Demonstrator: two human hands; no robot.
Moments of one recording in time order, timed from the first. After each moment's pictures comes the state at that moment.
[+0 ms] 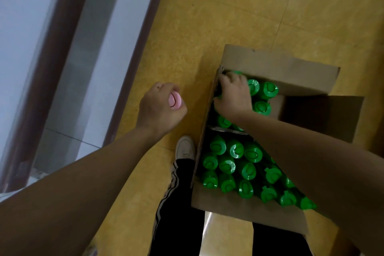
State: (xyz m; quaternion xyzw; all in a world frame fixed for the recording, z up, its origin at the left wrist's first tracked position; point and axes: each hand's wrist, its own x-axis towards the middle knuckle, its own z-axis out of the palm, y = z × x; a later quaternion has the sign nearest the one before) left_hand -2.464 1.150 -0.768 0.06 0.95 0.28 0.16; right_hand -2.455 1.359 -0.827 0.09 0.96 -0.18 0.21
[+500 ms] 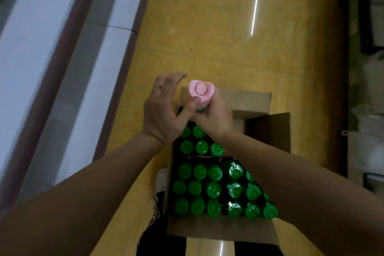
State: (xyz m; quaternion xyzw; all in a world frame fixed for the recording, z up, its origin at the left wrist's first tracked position) left_hand -2.480 1.296 -0.655 0.24 0.88 0.41 -0.02; right_hand -2.431 1.440 -0.697 0.20 0.85 -0.49 -0.01
